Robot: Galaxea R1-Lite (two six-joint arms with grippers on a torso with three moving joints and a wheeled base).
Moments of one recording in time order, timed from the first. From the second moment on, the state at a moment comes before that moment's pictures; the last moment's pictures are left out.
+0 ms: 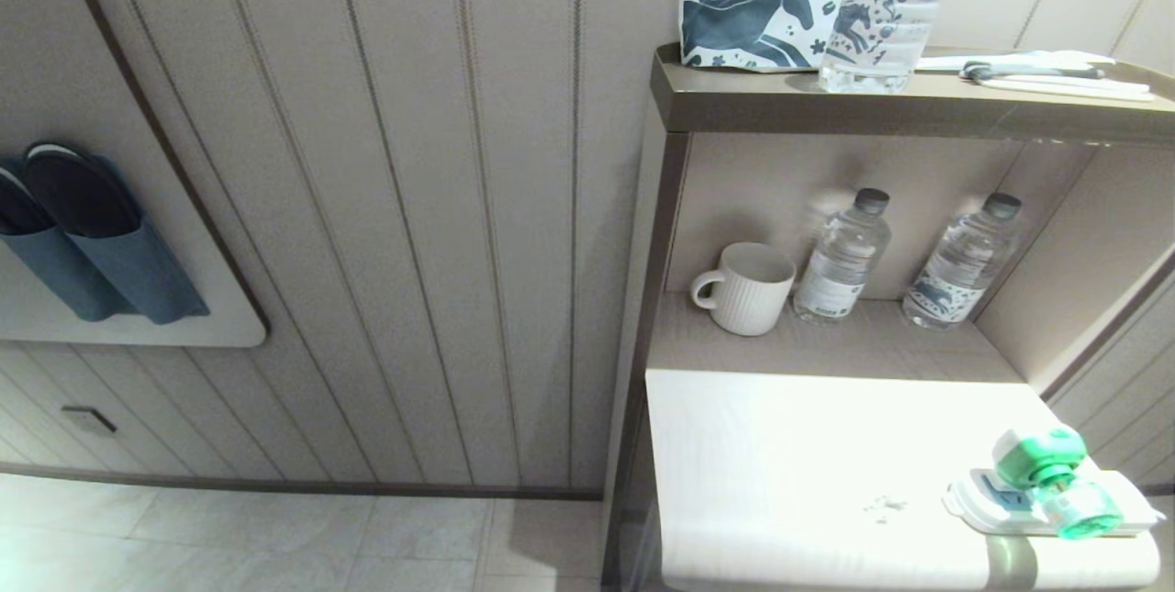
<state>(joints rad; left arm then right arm) 0.00 0.00 0.00 -0.05 0.00 0.04 -0.19 1.02 -1.23 1.05 0.13 -0.13</state>
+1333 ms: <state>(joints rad) 0.00 0.00 0.00 -0.04 0.00 0.03 -0.15 0.27 -0.05 -0.01 0.19 -0.10</state>
